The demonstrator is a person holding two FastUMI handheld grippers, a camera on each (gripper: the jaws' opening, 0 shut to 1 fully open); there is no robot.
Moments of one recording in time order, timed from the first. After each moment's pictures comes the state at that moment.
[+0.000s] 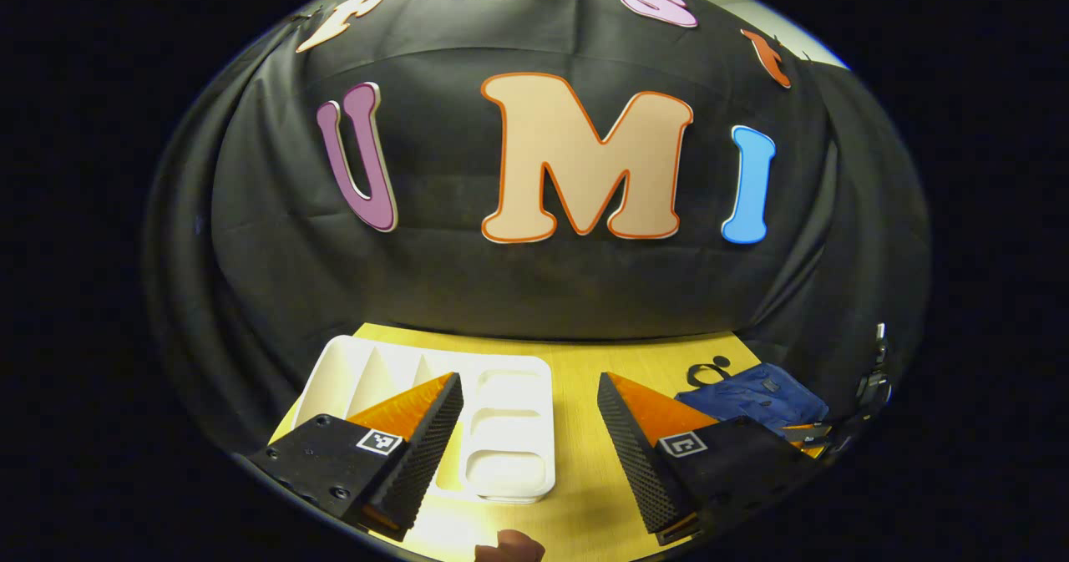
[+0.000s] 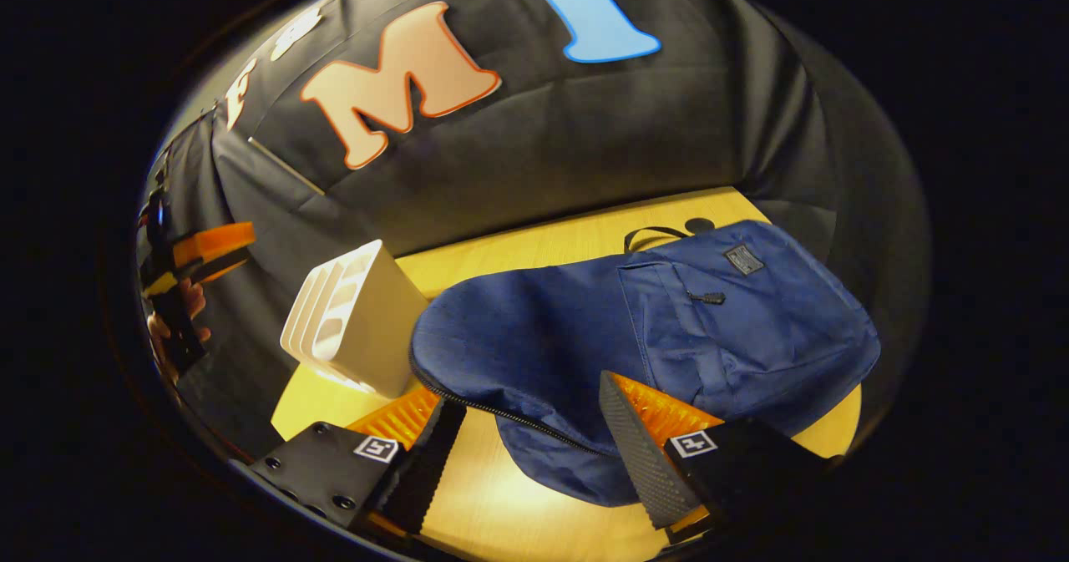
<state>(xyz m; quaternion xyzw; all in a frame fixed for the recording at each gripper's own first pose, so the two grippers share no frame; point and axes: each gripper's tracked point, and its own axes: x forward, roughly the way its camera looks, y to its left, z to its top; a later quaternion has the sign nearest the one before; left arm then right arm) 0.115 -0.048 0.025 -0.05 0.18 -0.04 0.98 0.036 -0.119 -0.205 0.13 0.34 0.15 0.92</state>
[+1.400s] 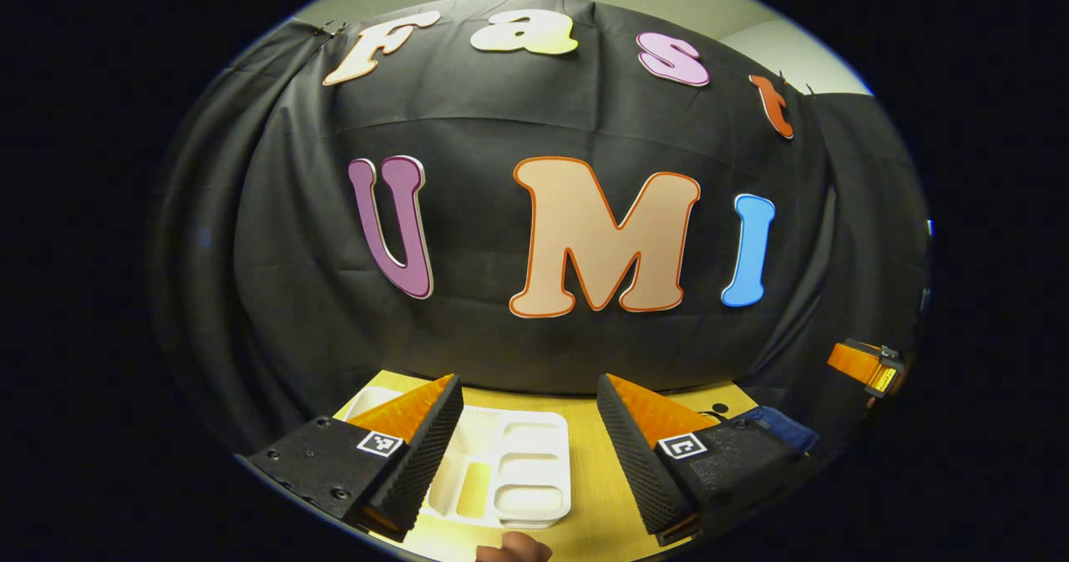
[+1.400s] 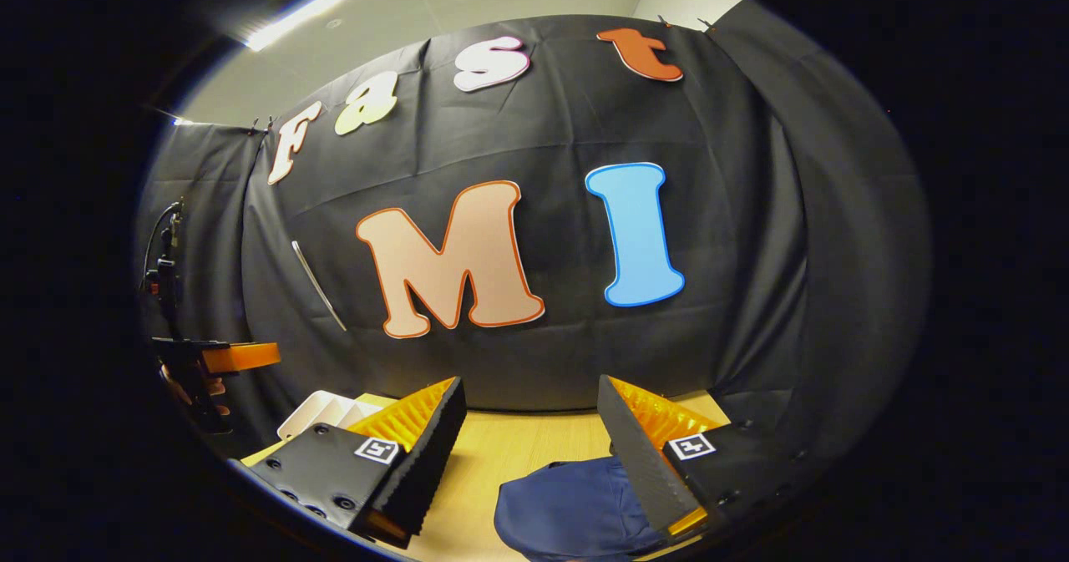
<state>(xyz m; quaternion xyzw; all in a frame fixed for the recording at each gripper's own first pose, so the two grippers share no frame) 0.101 -0.016 0.103 -0.06 0.08 -0.04 0.99 0.089 -0.126 0.049 0.10 0.04 0.09 0.99</state>
